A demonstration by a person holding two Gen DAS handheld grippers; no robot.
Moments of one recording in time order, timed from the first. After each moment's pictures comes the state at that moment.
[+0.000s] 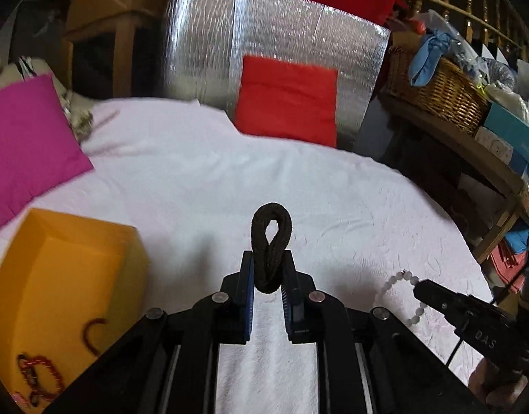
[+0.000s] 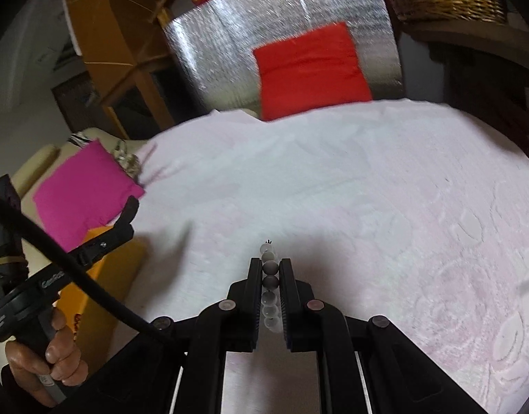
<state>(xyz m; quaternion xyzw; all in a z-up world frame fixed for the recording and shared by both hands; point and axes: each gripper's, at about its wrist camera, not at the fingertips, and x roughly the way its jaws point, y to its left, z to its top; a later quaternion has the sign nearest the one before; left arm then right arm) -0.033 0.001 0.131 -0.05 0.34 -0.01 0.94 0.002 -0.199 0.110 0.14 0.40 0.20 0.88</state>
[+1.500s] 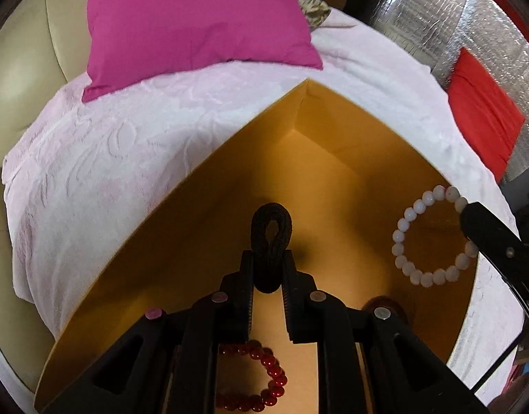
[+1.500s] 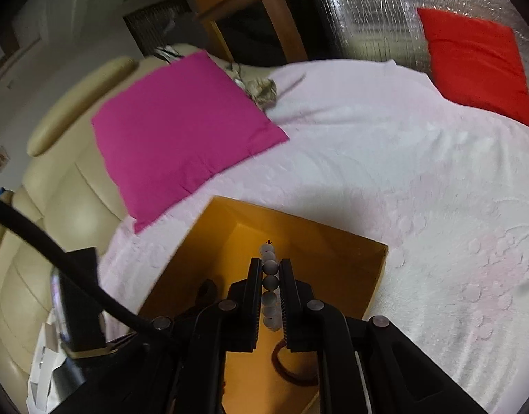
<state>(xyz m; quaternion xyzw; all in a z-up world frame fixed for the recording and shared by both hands) -0.059 0.241 0.063 -0.22 0.49 0.26 0.80 0.032 0.130 0.129 0.05 0.46 0.37 0.80</state>
